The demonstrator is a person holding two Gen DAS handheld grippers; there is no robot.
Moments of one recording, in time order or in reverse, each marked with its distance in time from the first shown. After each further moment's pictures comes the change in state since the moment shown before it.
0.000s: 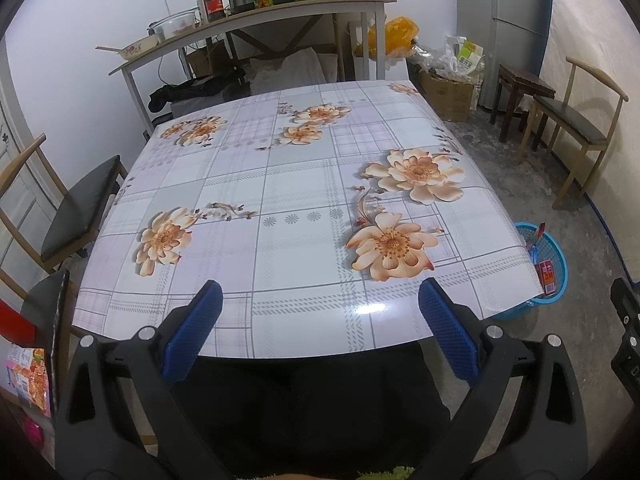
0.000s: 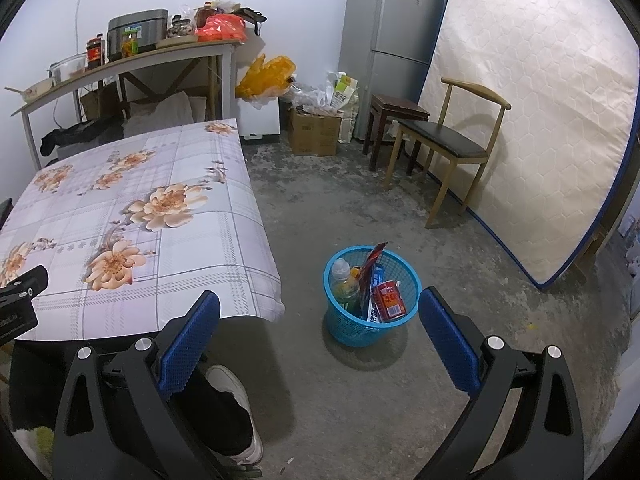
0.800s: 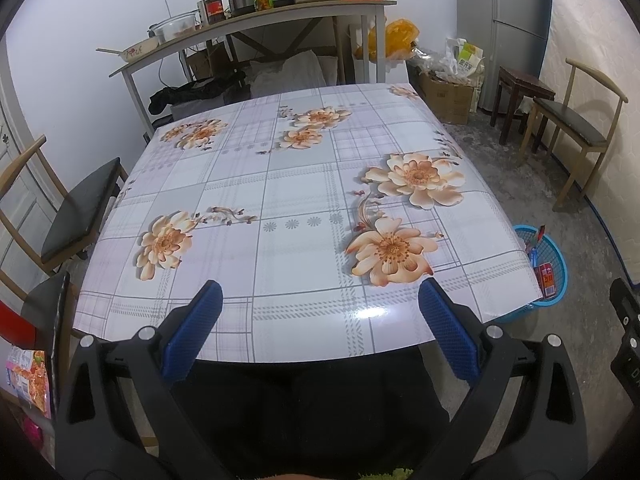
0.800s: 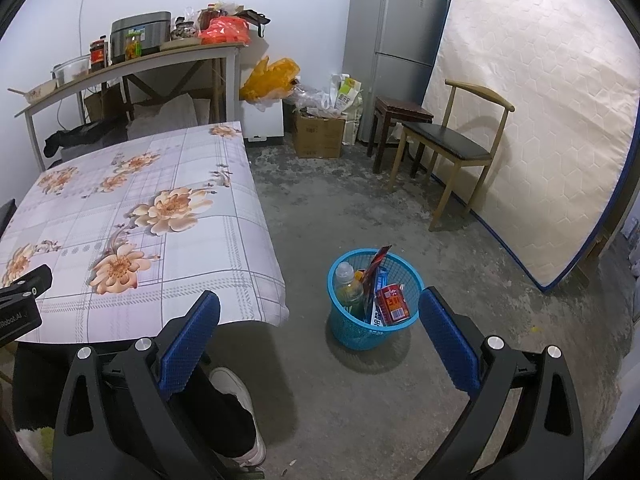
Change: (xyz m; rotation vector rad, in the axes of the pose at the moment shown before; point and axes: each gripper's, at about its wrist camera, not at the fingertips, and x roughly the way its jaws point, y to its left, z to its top) left arm -0.003 0.000 0.003 -0.001 -0.003 0.002; right arm -0.001 0.000 0.003 0.003 -0.001 0.013
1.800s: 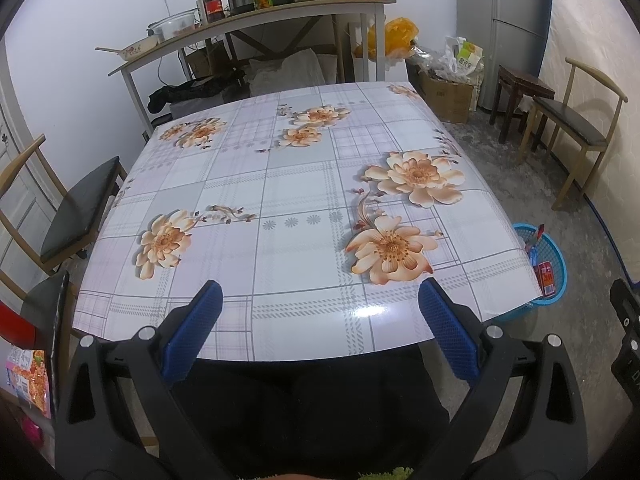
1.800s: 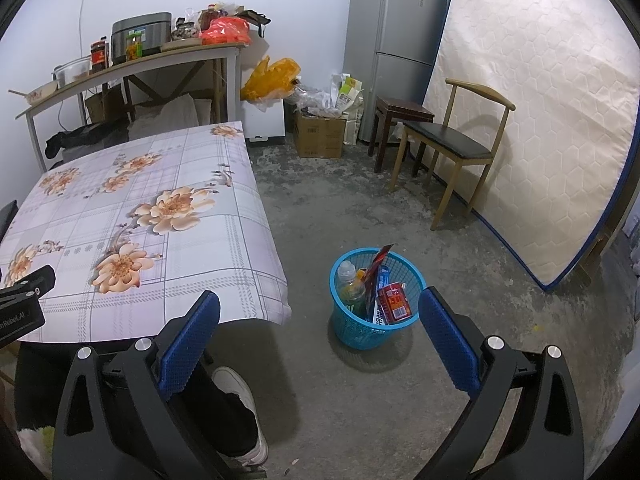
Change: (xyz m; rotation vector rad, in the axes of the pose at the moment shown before) left arm 0.000 0.000 0.002 0.002 0.001 0.001; right arm -0.004 0.000 -0.001 0.009 -0.004 0.006
